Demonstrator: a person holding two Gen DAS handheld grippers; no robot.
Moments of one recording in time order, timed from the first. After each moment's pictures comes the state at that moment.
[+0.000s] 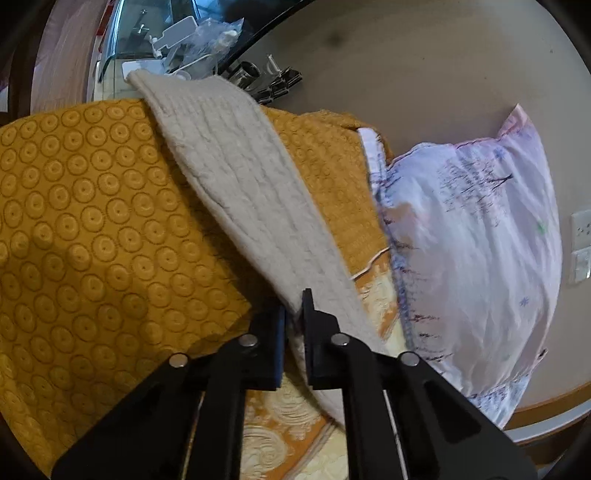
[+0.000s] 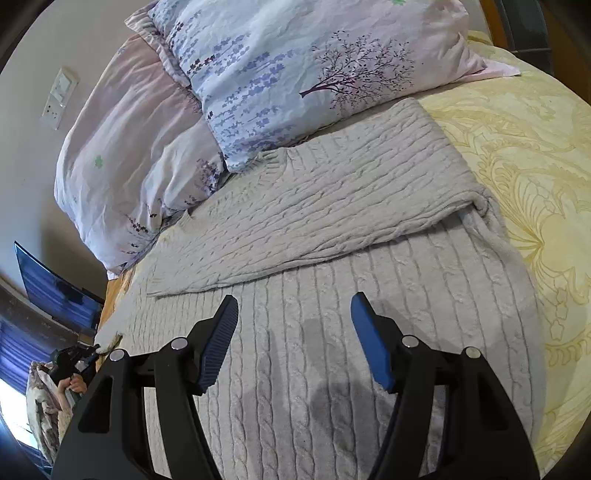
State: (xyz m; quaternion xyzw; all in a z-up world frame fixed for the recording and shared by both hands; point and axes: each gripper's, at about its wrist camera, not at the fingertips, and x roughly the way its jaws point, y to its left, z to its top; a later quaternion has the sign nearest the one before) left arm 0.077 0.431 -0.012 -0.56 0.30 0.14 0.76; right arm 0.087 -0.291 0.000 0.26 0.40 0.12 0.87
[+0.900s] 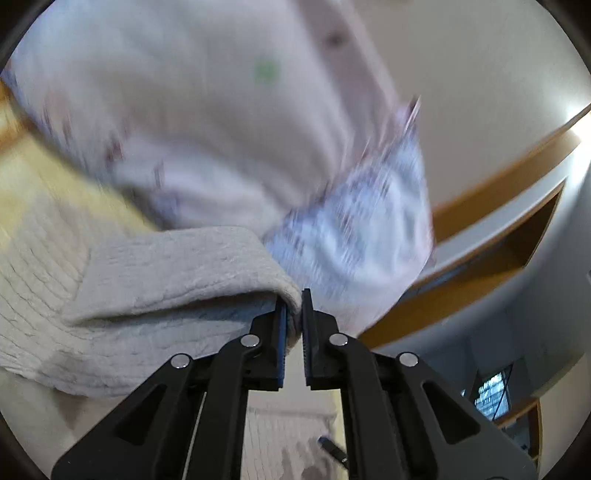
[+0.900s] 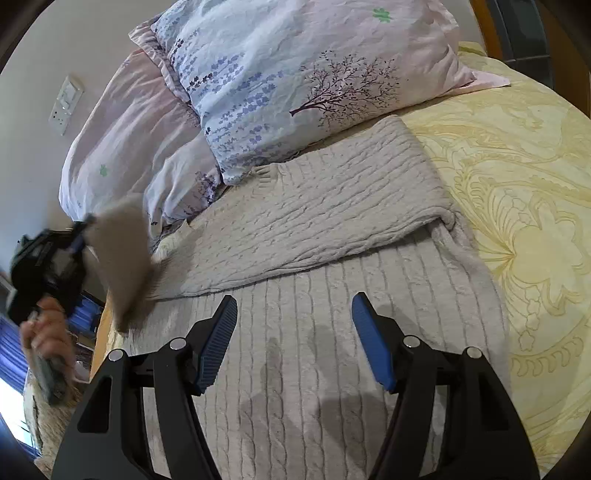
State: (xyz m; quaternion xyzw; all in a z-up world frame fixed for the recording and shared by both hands) left arm 0.196 0.071 0.080 -0.41 0.34 -0.24 0.81; right arm 0.074 -0.311 0.002 0.26 0.38 0.11 0.88
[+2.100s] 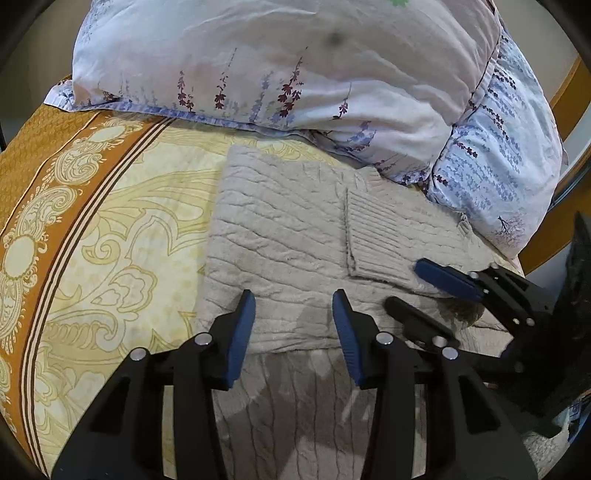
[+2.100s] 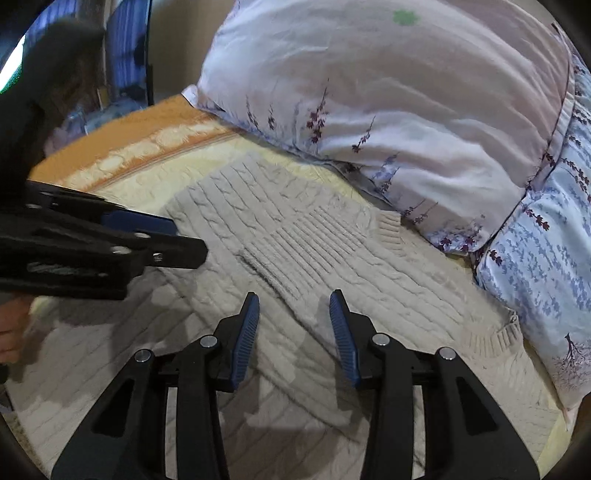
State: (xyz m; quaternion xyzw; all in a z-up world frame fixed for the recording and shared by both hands) left arm 0.169 0.133 0.015 -0.17 0.47 -0.06 0.86; right arm 0.158 -0.026 0.011 -0.23 0.34 0.30 0.86
